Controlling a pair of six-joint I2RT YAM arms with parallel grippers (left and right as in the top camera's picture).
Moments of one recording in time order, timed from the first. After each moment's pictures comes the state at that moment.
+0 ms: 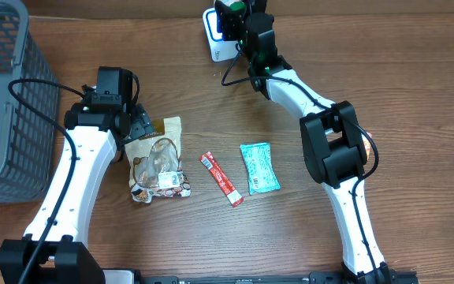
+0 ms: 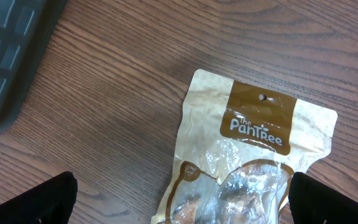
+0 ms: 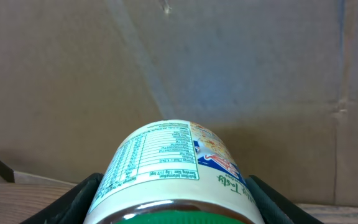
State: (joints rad) left arm -0.06 1.54 1.22 -0.92 -0.30 -0.52; right arm 0.39 2.54 1.99 0.43 0.04 0.38
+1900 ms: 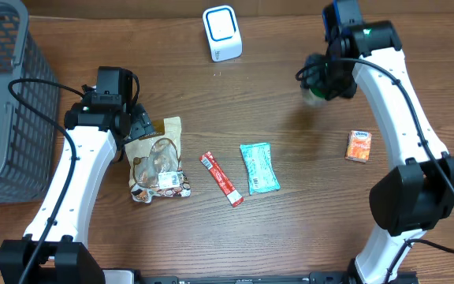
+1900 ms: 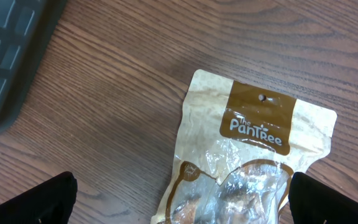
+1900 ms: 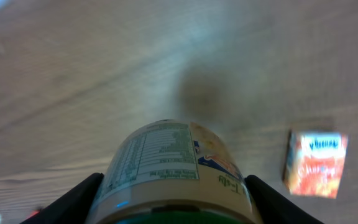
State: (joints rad) left arm -0.06 1.54 1.22 -0.92 -0.30 -0.52; right arm 0.16 1.97 1.87 -1.26 0.01 0.42
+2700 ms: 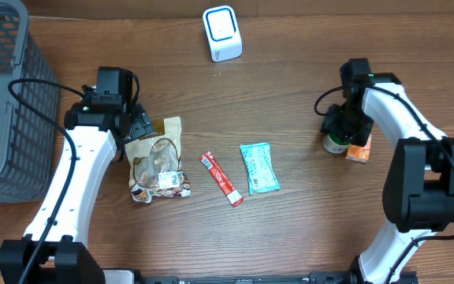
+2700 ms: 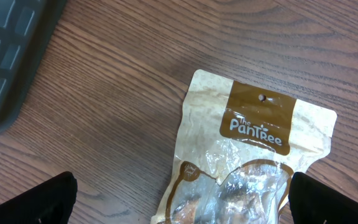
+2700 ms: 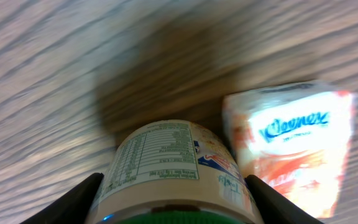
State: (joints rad) left arm -0.06 1.54 1.22 -0.92 -0.30 -0.52; right arm 0.01 1.97 1.39 -0.99 0.06 0.44
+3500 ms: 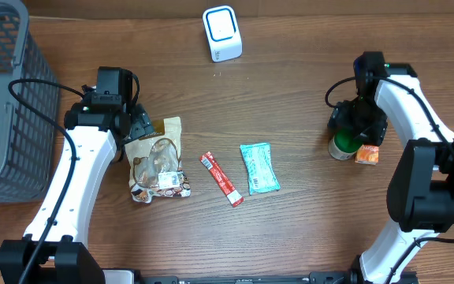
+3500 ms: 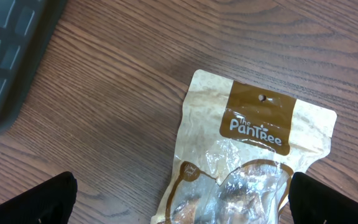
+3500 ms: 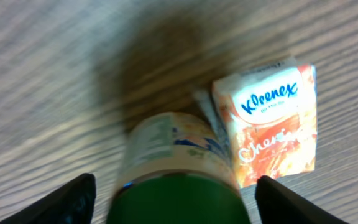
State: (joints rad) left arm -0.06 1.54 1.22 -0.92 -0.30 -0.52; right arm -0.04 1.97 1.51 -1.15 0.04 0.42
